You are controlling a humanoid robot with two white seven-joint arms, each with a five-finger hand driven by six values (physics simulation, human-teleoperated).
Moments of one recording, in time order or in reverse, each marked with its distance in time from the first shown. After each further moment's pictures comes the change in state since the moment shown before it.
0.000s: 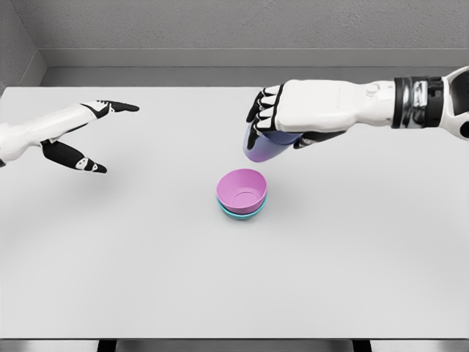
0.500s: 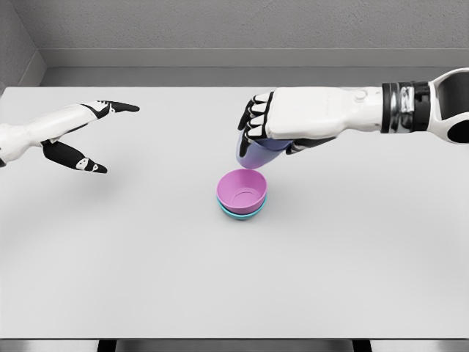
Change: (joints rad) left arm 0.000 -0.001 0.000 0.000 0.000 0.000 0.000; right arm 0.000 0.025 0.013 -0.005 0.016 0.000 0.000
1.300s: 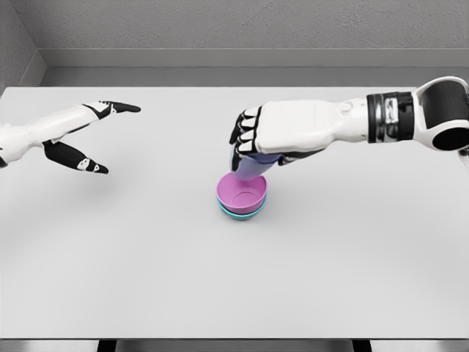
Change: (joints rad) left arm 0.000 -0.003 -0.001 -0.002 0.000 0.000 0.000; right arm -0.003 0.030 0.039 -0.011 0.025 0.000 0.000
